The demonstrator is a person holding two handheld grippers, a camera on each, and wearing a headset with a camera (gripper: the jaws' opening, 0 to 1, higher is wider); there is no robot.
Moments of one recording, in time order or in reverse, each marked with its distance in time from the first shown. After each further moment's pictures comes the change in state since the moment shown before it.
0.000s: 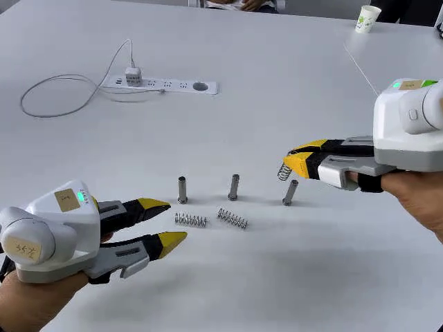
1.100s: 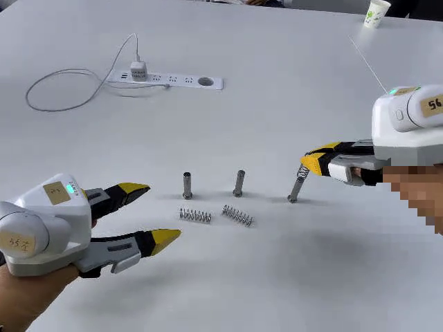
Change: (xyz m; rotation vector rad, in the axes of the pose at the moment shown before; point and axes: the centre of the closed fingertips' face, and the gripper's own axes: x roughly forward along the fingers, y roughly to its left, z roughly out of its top) left arm -0.013 0.024 -0.009 -0.011 0.024 0.093; right arm 0.023 -0.039 -0.036 0.041 0.088 -0.063
